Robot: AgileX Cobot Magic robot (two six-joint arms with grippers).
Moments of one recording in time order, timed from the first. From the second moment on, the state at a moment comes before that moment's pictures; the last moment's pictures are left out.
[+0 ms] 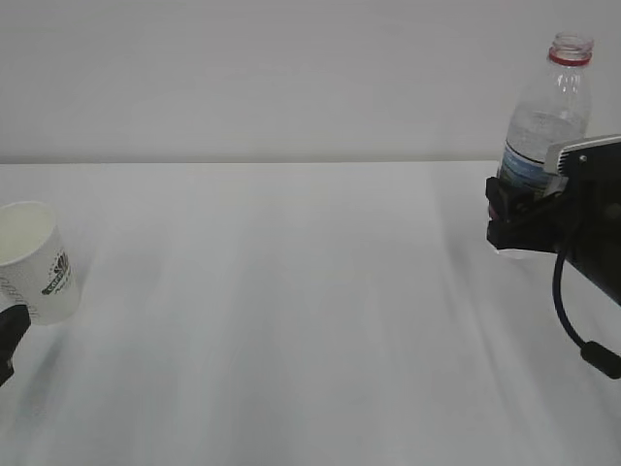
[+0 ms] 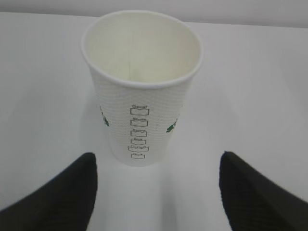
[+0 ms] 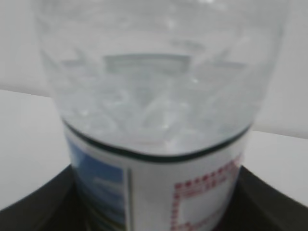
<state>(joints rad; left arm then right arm) -0.21 1.61 -0.01 -0.15 -1.15 -0.11 0.17 1.80 -0.50 0.02 -1.02 -0.10</state>
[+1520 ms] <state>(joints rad) -0.21 1.61 -0.01 -0.14 -1.15 -0.11 0.17 1.51 -0.22 -0.01 -1.03 -0.04</state>
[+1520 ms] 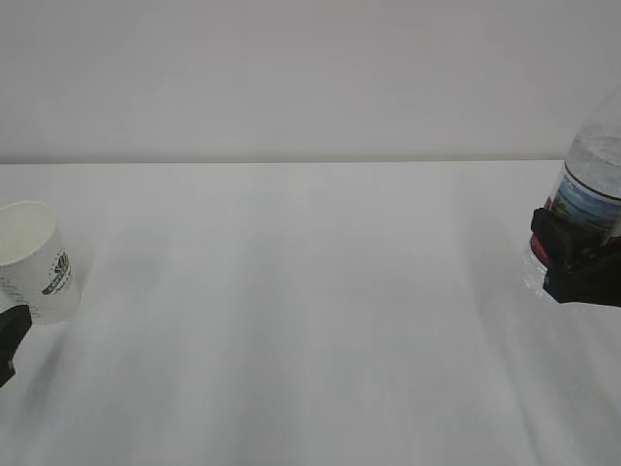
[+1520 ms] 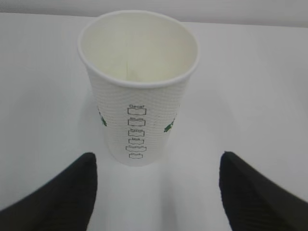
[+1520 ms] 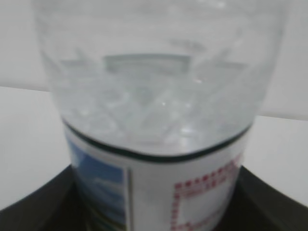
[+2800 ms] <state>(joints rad) -0.21 1.71 -0.04 -0.13 -1.15 -0.10 0.17 1.51 -0.22 -0.01 -1.03 -0.02</state>
